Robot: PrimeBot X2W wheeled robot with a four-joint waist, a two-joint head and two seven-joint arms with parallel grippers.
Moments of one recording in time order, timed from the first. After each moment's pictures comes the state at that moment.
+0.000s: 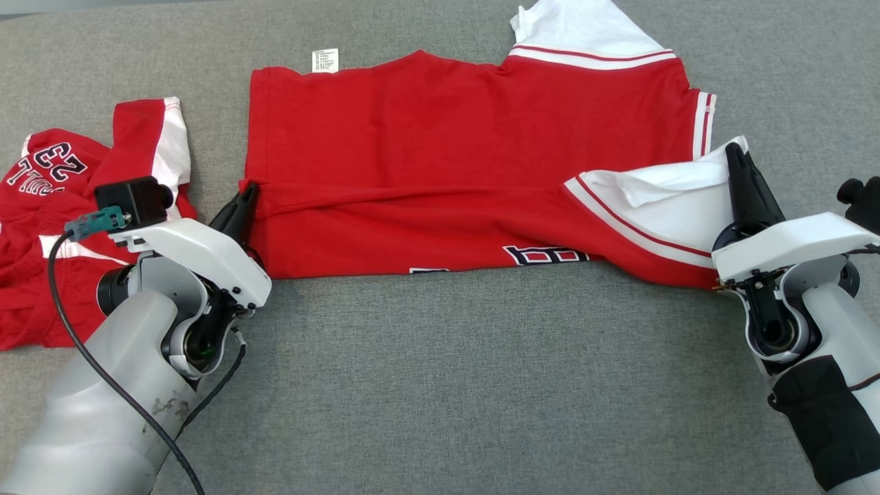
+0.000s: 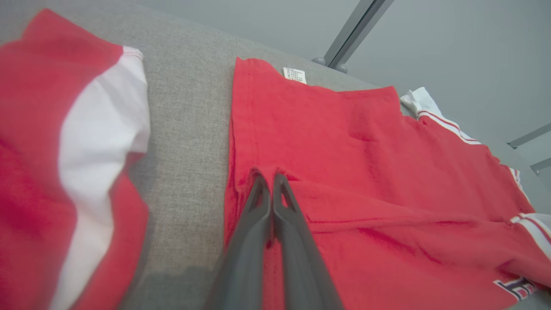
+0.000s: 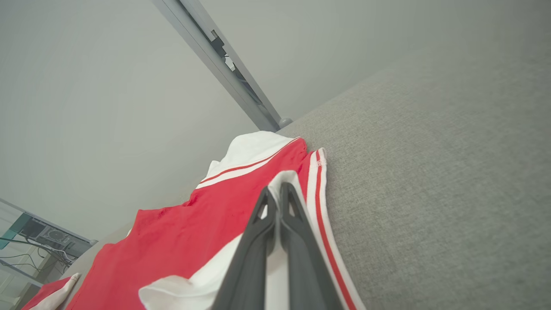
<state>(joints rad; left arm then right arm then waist) -0.73 0.36 -0.73 0.65 -1.18 0.02 -0.09 -0.64 -0.26 0.37 0.63 1.01 0.13 -0.26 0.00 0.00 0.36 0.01</state>
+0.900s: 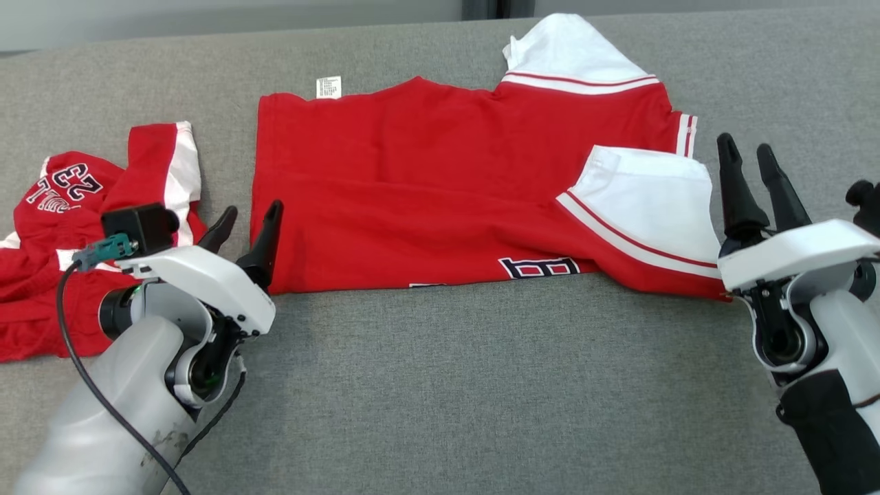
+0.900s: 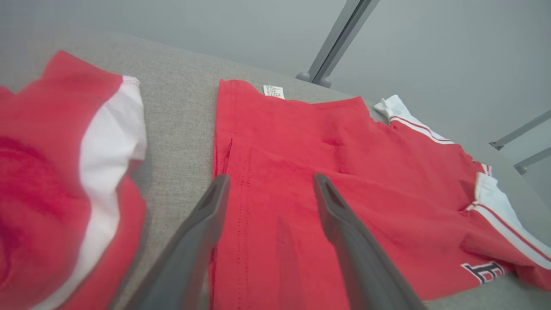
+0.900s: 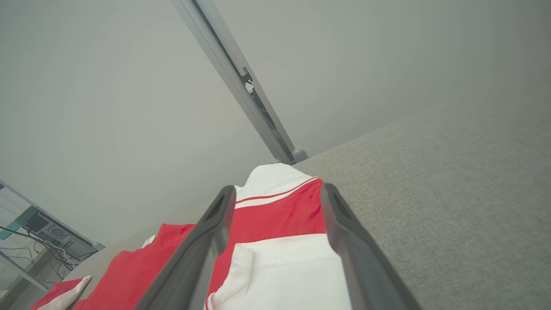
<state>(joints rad) -0.66 0.39 -0.75 0.56 -1.17 0.06 -0.12 -0.61 -0.27 0.33 0.55 0.90 0.13 -0.26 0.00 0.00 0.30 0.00</state>
